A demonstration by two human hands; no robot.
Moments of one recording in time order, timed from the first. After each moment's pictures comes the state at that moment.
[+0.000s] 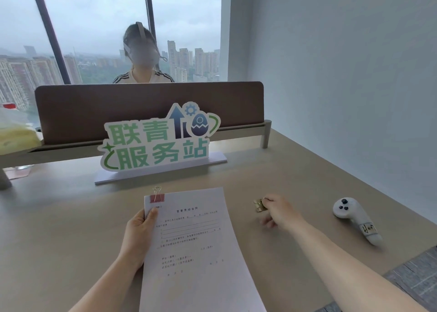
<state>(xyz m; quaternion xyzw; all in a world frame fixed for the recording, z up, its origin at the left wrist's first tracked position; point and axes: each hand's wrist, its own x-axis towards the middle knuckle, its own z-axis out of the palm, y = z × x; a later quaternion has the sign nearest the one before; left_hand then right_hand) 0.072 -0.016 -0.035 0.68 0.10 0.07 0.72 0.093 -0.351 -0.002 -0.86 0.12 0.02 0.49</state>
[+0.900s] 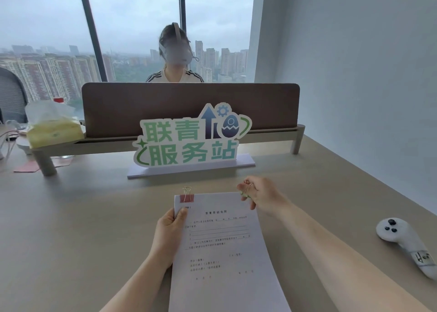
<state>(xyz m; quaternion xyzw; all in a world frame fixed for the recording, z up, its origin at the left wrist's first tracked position) 0.072 -0.015 -0.034 0.66 0.11 0.06 0.74 0.136 -0.257 0.040 -0.90 -0.15 -0.02 0.41</state>
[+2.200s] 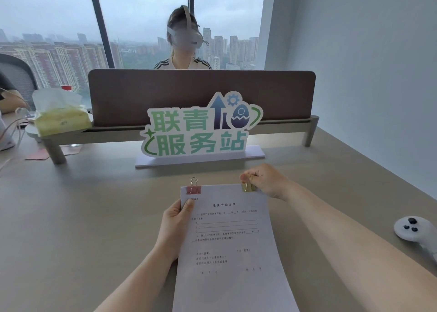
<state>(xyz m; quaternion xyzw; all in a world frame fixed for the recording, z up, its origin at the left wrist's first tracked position) 0.074 -0.010 -0.036 0.61 0.10 0.05 0.78 0.187 -0.251 0.027 -0.89 -0.20 0.08 0.41</state>
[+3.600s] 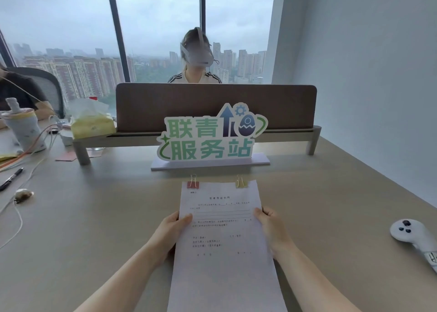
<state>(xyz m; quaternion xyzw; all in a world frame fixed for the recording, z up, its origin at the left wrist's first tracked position) 0.026 0.029 -0.023 0.67 0.11 -0.06 0.73 0.072 -0.224 -0.032 -0.68 0.06 0.07 0.73</state>
